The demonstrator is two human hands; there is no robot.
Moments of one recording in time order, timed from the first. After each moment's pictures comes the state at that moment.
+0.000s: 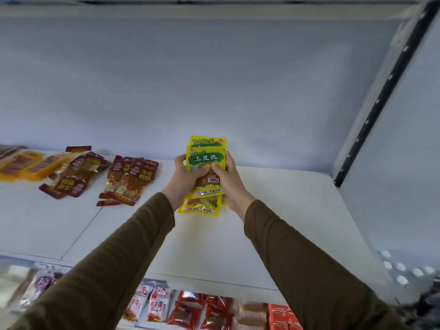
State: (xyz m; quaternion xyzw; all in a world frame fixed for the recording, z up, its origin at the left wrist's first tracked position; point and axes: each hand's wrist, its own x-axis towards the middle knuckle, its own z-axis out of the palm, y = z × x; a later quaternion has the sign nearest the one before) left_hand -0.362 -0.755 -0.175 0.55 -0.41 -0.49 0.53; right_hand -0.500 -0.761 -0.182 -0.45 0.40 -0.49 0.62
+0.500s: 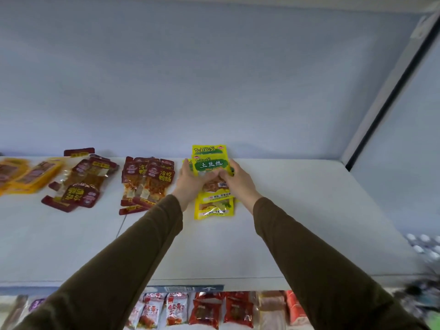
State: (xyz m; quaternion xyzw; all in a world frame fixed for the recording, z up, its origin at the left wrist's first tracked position) left_hand -0.271 -0.775 -0.208 0.55 -0.51 -0.48 0.45; right_hand -0.433 -0.786 -0.221 -0.60 0.65 -0.33 0.33
